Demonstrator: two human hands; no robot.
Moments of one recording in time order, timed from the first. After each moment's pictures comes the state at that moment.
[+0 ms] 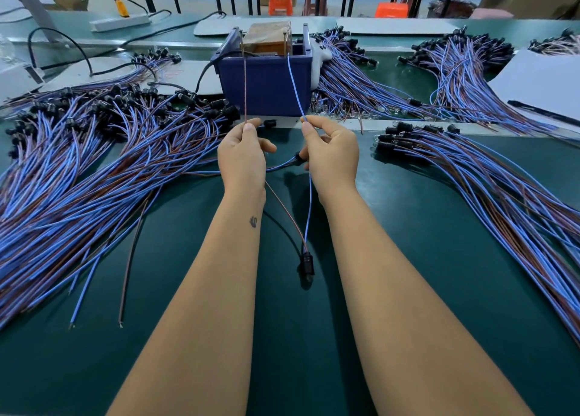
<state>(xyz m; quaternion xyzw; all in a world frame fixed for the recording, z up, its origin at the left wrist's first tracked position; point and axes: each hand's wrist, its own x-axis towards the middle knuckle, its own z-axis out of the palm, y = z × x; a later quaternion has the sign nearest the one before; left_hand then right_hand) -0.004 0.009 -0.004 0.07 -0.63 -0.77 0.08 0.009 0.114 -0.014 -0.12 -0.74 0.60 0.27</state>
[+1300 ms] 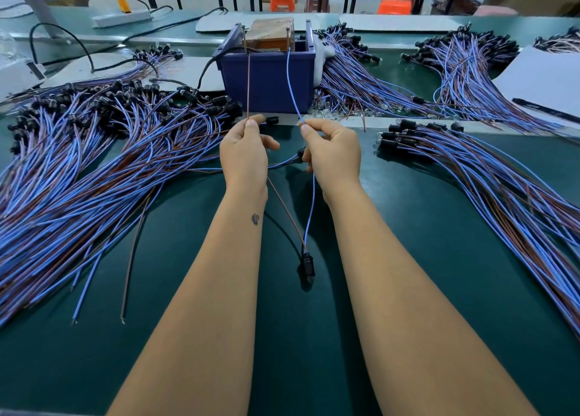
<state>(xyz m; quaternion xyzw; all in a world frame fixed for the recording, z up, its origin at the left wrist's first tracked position) -0.001 0.010 -0.002 0.08 -0.64 -0.76 0.08 0.014 0.116 -0.010 -0.12 -0.76 0.60 0.23</state>
